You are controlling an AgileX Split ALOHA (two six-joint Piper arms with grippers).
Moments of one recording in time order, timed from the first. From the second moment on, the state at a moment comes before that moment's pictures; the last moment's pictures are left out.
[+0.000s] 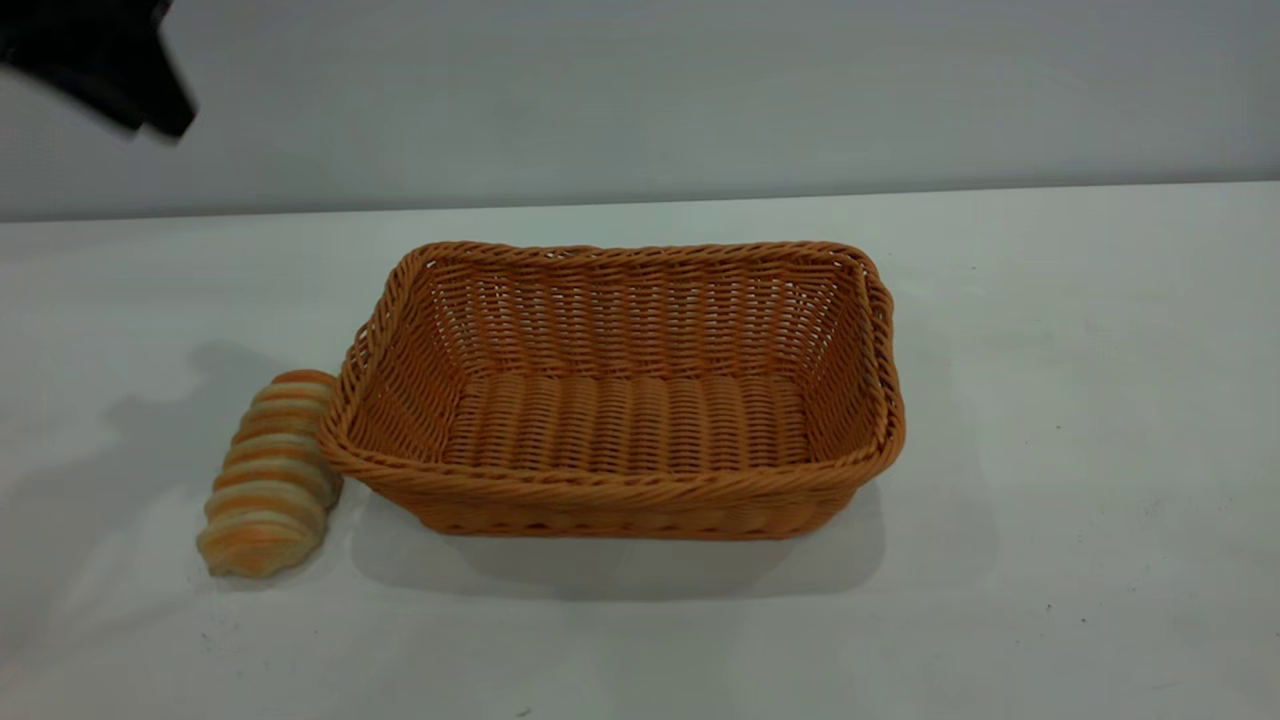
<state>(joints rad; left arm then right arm) 0.03 1.85 -1.32 -0.33 0.63 0.58 0.20 0.09 -0.49 0.09 1.14 -0.09</state>
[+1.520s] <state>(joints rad) 0.08 2.33 -1.33 -0.82 0.56 0.98 0.20 0.09 -0.48 0.09 1.13 -0.04</state>
